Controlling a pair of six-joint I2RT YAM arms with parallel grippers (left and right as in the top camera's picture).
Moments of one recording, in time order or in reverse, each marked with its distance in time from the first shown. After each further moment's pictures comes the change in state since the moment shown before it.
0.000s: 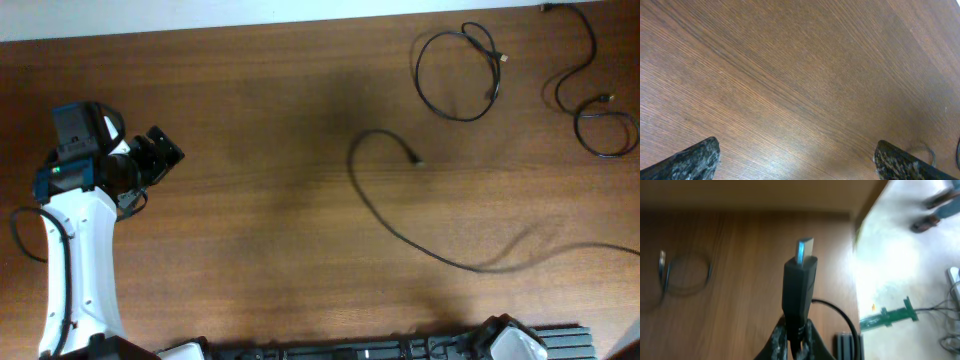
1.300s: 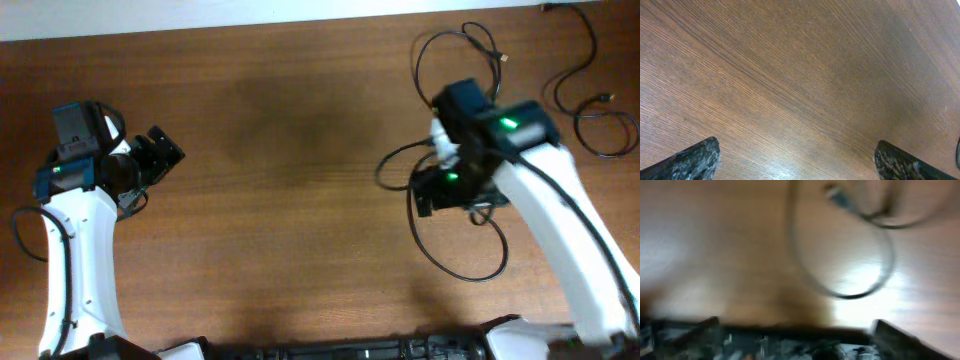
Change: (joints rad) left arm 0.000 0.001 0.000 0.000 0.000 0.000; right arm 1.016 0.294 -0.101 -0.141 -0.488 -0.415
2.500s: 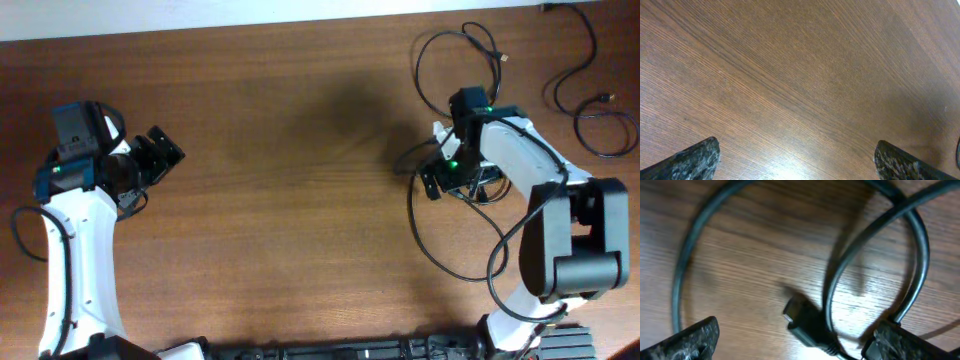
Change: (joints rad) left arm 0.000 0.000 0.000 0.000 0.000 0.000; right arm -0.248 0.420 -0.266 0.602 -0.026 -0.438
